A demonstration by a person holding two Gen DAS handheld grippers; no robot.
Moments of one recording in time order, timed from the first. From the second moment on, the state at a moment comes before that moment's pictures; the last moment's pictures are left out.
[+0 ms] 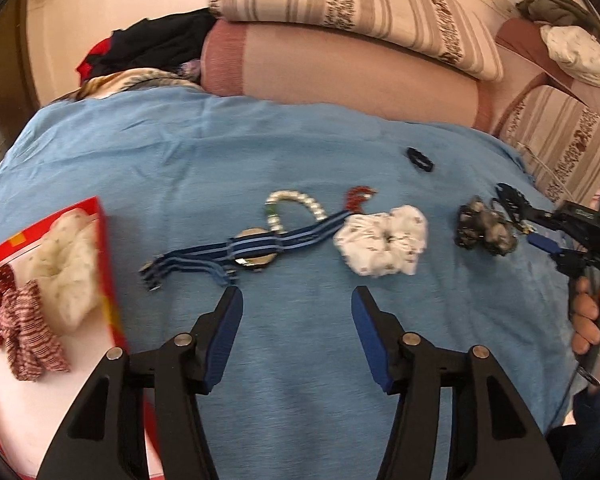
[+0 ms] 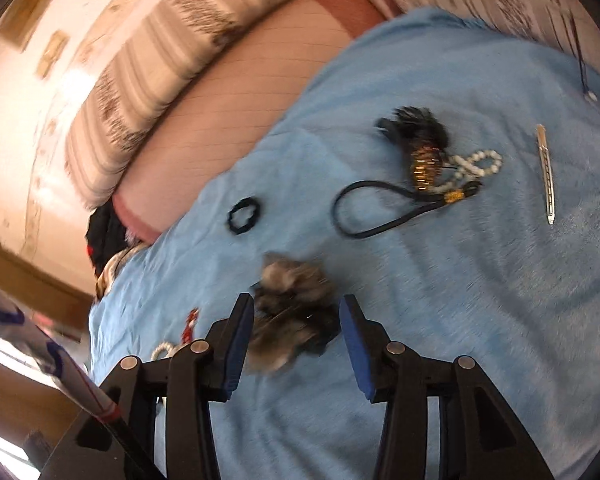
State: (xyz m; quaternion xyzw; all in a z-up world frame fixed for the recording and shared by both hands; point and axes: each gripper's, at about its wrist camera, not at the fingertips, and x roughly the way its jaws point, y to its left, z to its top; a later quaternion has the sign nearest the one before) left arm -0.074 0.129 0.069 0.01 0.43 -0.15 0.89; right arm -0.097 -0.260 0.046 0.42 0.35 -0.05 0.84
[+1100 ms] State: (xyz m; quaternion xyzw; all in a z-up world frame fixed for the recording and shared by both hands) left arm 0.009 0.041 0.004 -0.05 0.53 -0.17 0.83; right arm -0.098 -0.223 0.050 0.35 0.38 0.02 0.85
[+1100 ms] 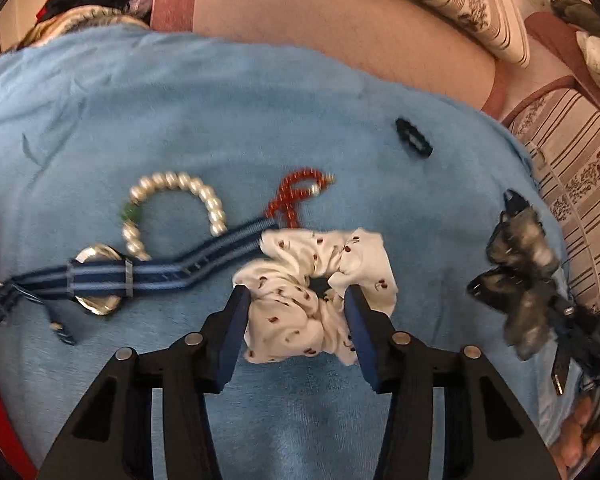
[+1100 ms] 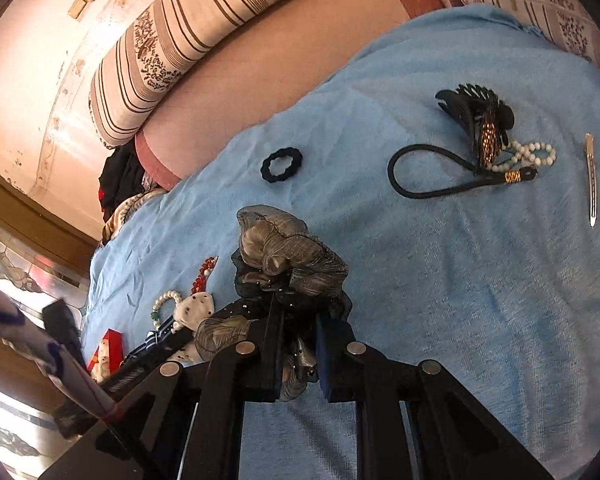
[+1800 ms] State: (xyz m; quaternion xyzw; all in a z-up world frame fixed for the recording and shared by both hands) left arm -0.100 0.111 0.066 -0.03 0.40 -0.18 0.90; right arm -0.108 -0.167 0.071 0.29 0.36 0.06 0.88
